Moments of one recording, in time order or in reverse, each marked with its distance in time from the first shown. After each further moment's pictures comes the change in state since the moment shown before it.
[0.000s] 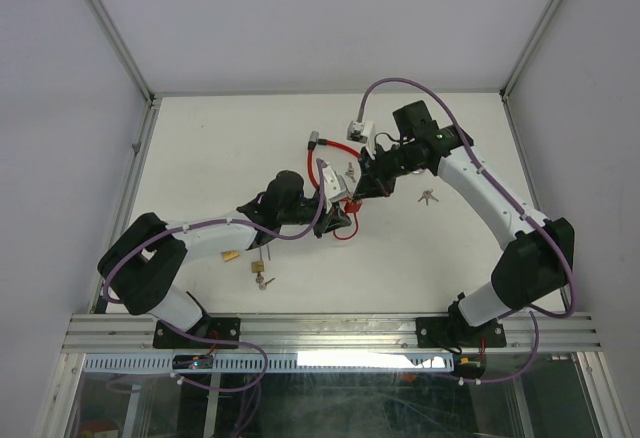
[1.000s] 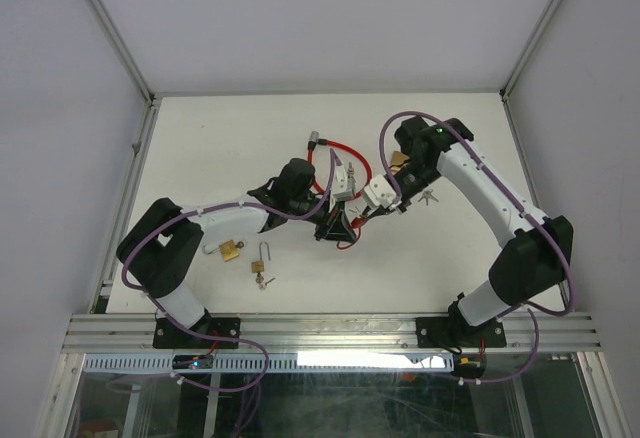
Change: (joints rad) left arm 0.042 0.128 0.161 -0.222 0.445 0.032; right arm 0.005 0.031 0.075 -0.584 -0.111 -1.437
